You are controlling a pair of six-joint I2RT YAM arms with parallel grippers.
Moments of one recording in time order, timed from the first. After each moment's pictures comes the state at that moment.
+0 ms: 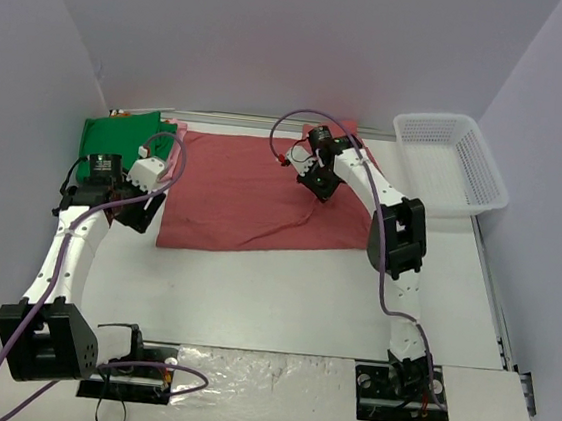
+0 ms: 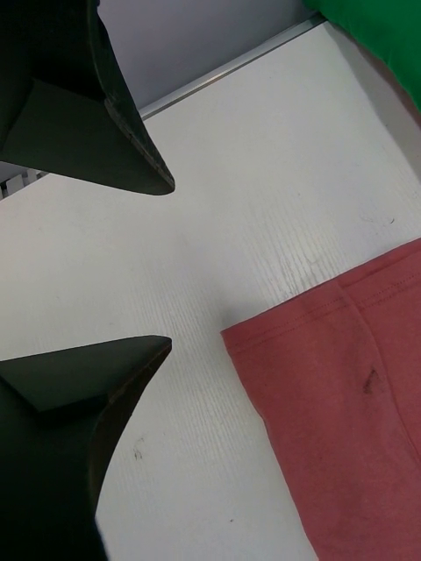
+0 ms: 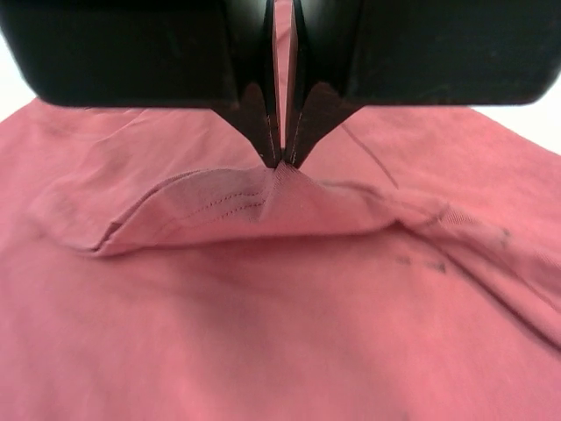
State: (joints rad) left arm 0.12 1.20 1.03 -0.76 0.18 0.54; right arm 0.43 2.31 2.06 -1.02 -0.05 -0.65
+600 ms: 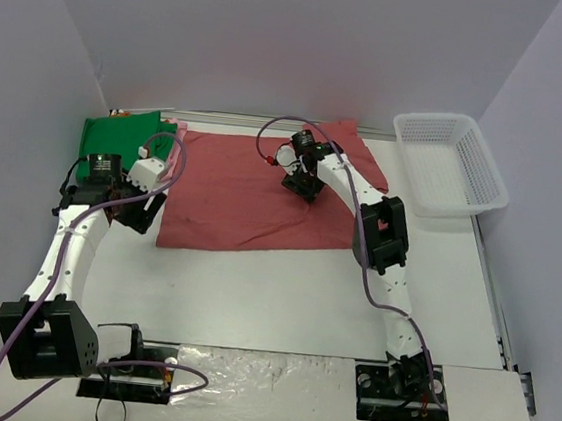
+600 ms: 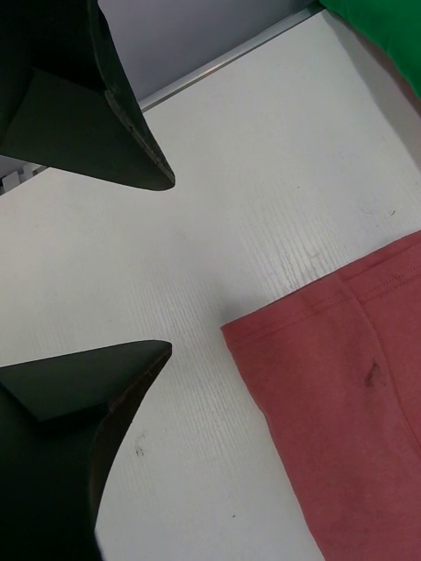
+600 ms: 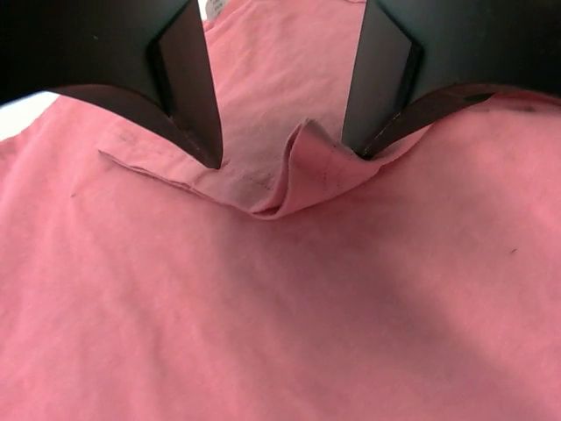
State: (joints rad) left arm 0.13 1.21 1.03 -0.76 0.19 0.54; right arm 0.49 2.47 2.19 -0.90 0.13 -0.64
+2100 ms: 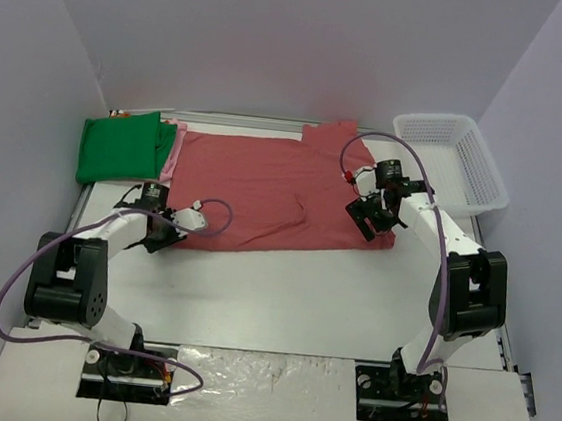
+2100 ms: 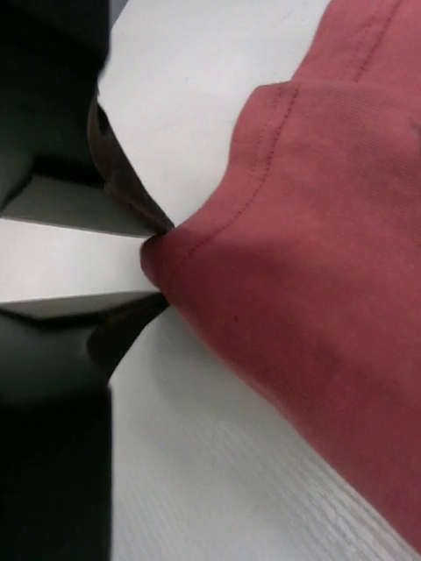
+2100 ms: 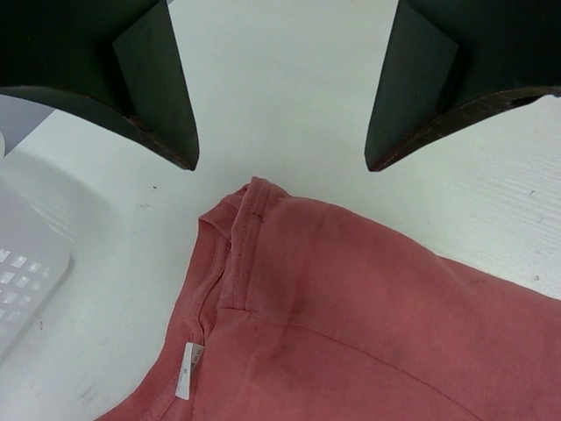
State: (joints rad) left arm -0.06 1.49 0.78 -0.45 0.03 0.98; right arm 0.22 1.66 1.22 -0.71 0.05 -0.46
